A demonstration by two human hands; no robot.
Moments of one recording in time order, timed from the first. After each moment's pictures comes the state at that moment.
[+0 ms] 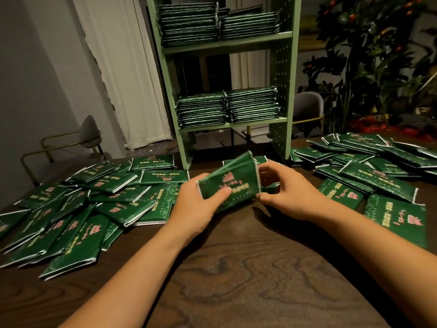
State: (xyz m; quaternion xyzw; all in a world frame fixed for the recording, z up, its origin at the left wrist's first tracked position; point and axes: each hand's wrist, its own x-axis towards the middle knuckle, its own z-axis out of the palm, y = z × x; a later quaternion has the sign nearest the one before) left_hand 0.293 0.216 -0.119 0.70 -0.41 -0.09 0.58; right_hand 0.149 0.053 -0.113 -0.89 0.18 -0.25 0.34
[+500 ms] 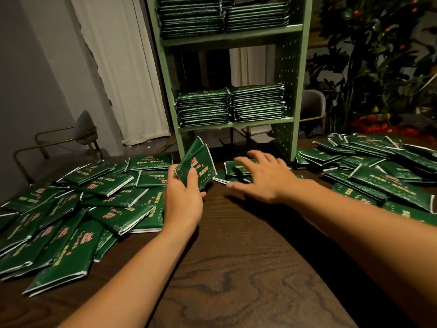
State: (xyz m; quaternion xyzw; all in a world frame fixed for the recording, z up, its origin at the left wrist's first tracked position) left_hand 0.322 0.192 -0.123 0.70 -0.22 -0.04 0.68; right_hand 0.222 0.034 -0.099 -0.96 0.26 -0.06 0.03
